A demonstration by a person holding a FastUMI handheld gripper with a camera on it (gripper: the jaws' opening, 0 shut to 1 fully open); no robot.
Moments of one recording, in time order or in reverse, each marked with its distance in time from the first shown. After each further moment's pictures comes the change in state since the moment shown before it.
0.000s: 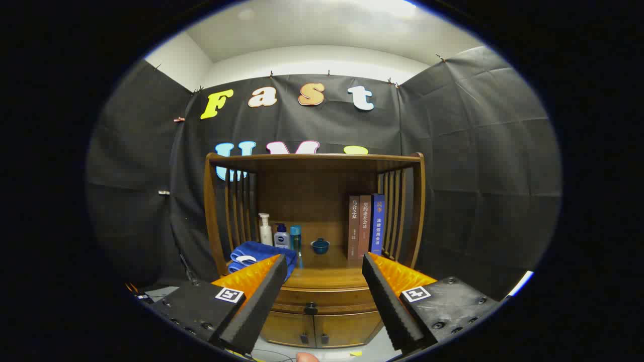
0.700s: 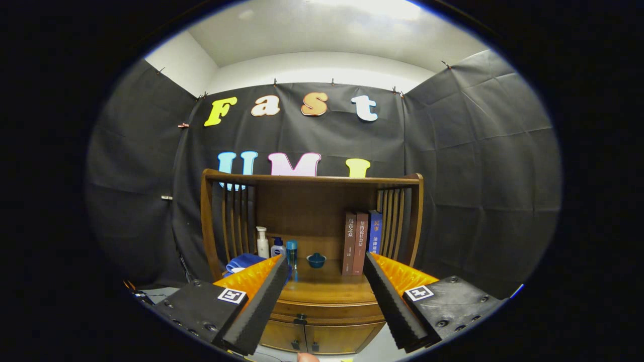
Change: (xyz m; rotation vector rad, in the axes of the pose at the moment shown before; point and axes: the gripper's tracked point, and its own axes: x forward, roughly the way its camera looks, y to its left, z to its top) arm 0.007 -0.022 0.050 -0.041 -0.059 0.026
